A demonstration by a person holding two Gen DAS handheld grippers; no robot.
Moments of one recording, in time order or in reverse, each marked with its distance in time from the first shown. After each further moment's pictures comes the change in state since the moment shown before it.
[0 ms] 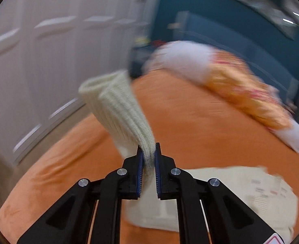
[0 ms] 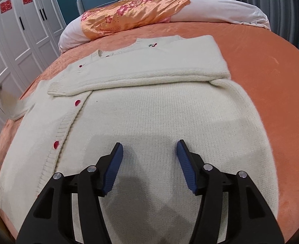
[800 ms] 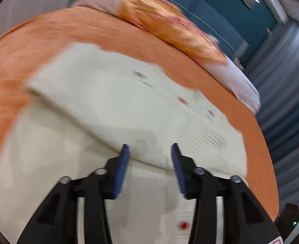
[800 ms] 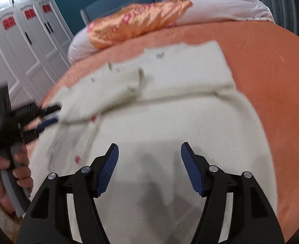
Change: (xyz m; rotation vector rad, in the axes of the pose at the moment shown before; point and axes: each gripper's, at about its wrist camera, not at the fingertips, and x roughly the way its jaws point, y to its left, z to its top) left arm 0.006 -0.191 -0.190 -0.102 0.295 -0.316; right arm -0.020 -0.003 0.025 0.066 -0.037 0.124
